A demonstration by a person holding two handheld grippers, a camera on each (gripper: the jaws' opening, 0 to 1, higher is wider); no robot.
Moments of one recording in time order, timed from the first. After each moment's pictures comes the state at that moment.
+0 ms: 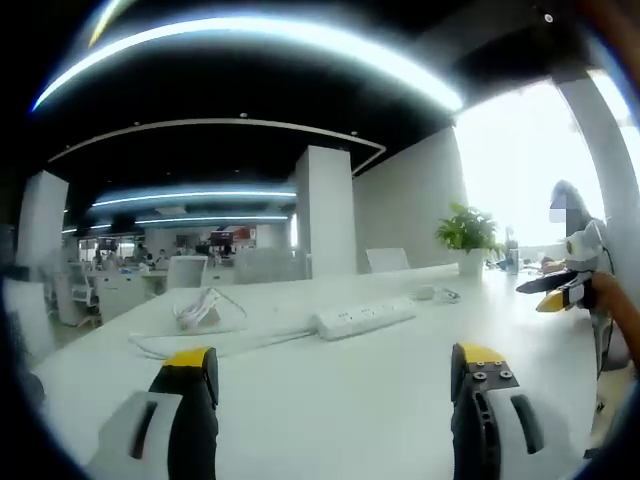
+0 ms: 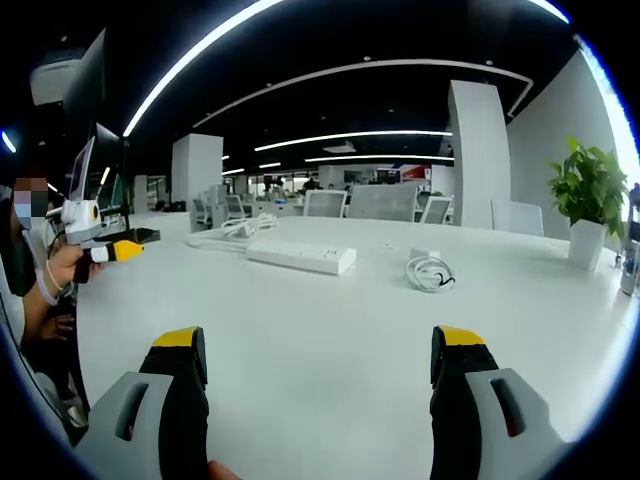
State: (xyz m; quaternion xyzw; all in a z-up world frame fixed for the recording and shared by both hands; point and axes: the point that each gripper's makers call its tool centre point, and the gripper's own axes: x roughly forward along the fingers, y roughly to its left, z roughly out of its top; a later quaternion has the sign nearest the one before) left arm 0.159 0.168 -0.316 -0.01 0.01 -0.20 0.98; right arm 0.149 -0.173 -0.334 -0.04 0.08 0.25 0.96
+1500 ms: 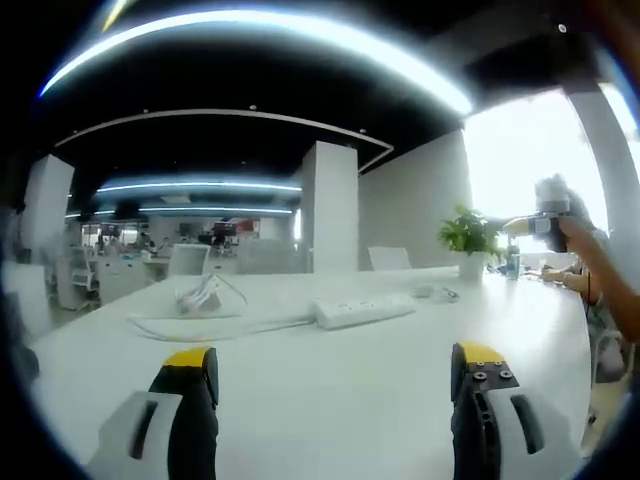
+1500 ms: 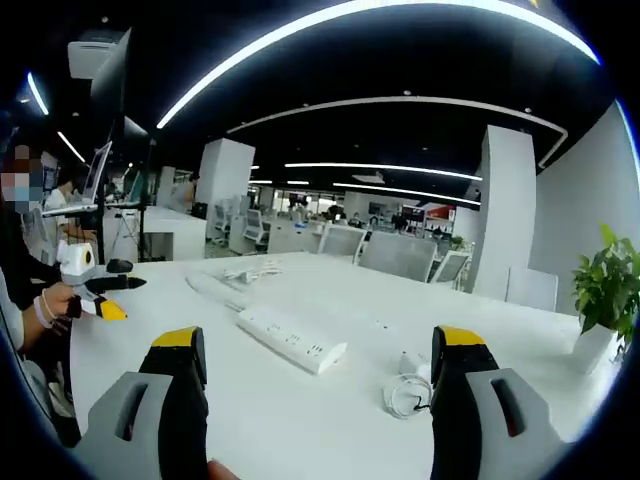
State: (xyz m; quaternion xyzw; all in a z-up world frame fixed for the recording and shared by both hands) left arm 0.153 0.169 -0.329 -0.04 0.03 -0.19 0.98; right arm 0.217 -0.160 -0.206 -0.11 0.01 0.30 0.95
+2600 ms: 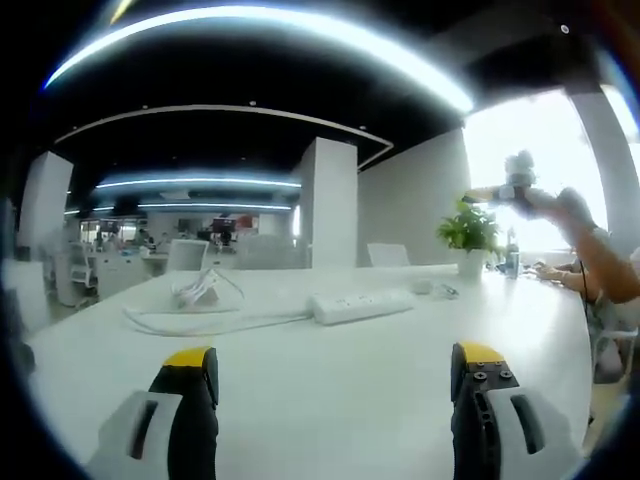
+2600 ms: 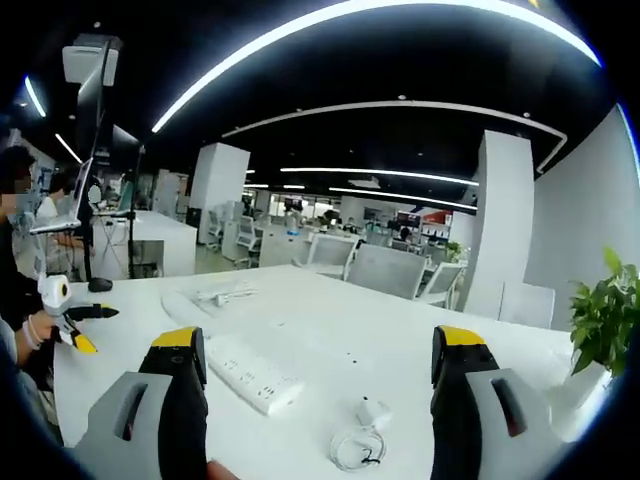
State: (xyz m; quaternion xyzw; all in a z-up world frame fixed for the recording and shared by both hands) left arm 0.155 0.169 -0.330 -0.04 0.04 -0.20 0.98; right arm 0.299 -0.184 -0.143 -0.11 0.00 0.29 0.95
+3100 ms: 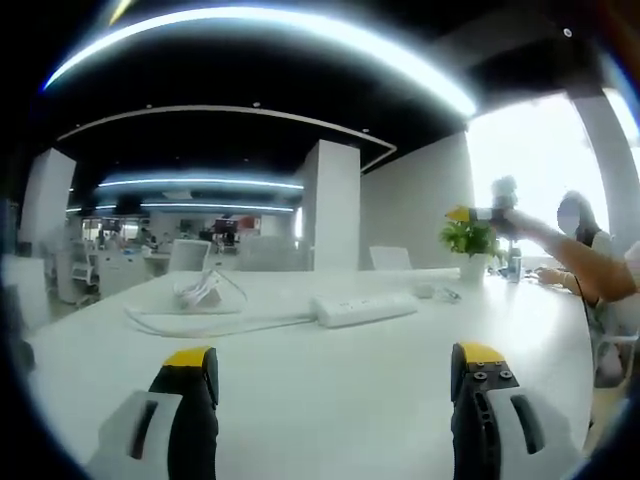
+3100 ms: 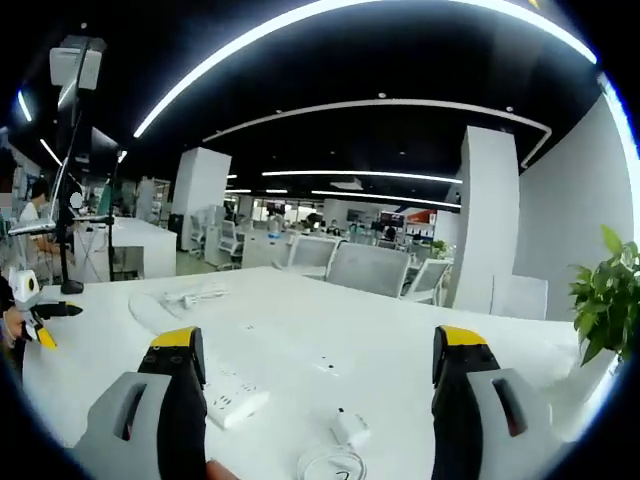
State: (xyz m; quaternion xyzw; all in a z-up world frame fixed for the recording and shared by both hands) left arm 0.157 0.174 -0.328 -0.05 0.03 -0.19 0.98; right arm 0.363 -0.198 -0.170 -0.09 -0.01 0.26 0.96
